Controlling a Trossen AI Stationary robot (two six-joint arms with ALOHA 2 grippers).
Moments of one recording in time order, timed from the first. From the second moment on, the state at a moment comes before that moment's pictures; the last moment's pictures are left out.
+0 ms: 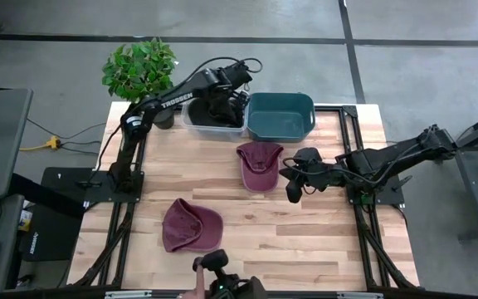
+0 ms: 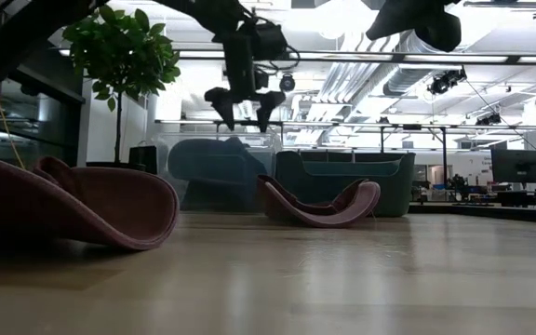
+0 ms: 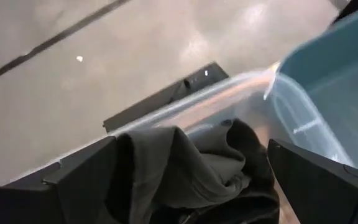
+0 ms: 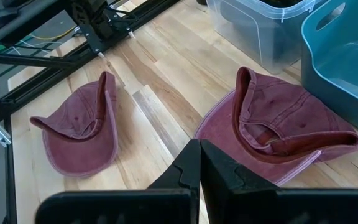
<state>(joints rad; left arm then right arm) 0.54 2.07 2.06 -1.03 -0.49 -0.41 0.29 1.16 1.00 -0.53 0.49 0.80</state>
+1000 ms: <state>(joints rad) 0.53 2.13 2.11 -1.16 -0.52 -0.32 0.29 1.16 1.00 -0.52 0.48 0.80</state>
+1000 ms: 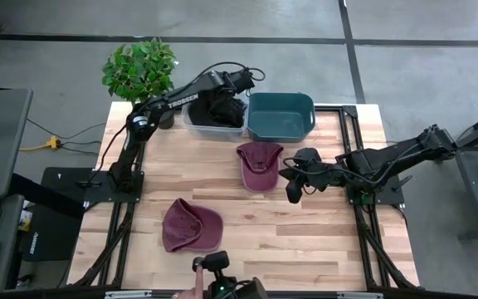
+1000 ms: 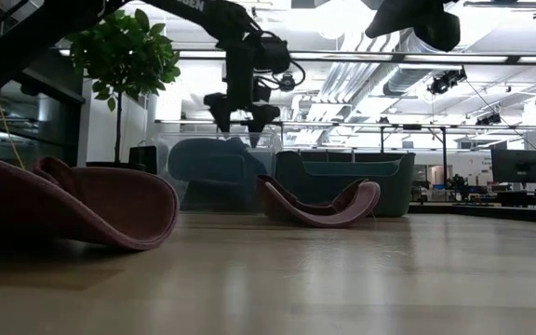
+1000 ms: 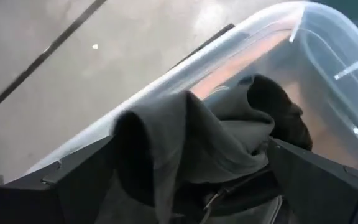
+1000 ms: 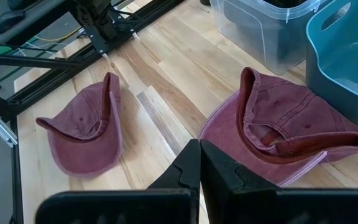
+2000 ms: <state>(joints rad) 0.37 1.91 2.35 -1.58 0.10 -0.50 0.29 1.12 1.00 -0.56 0.46 0.73</state>
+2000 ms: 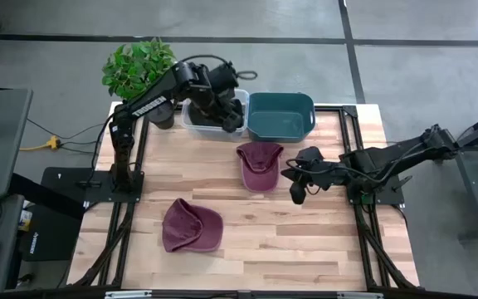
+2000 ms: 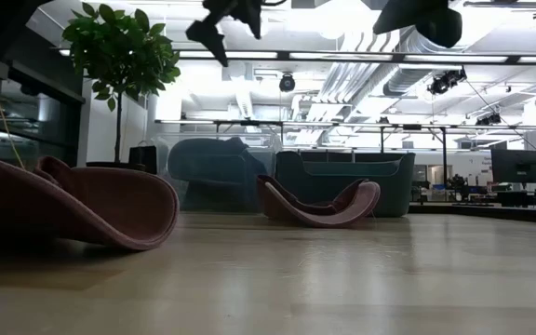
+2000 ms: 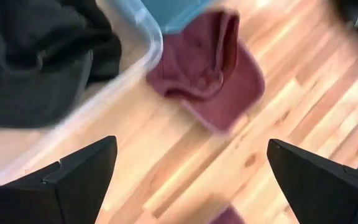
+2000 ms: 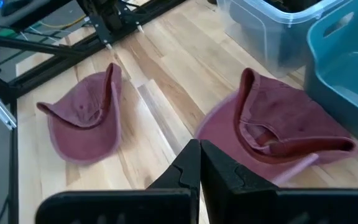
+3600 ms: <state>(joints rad) -0.60 1.23 0.98 -1.12 -0.17 -2.03 0.46 0.61 0.51 -0.35 0.44 0.76</state>
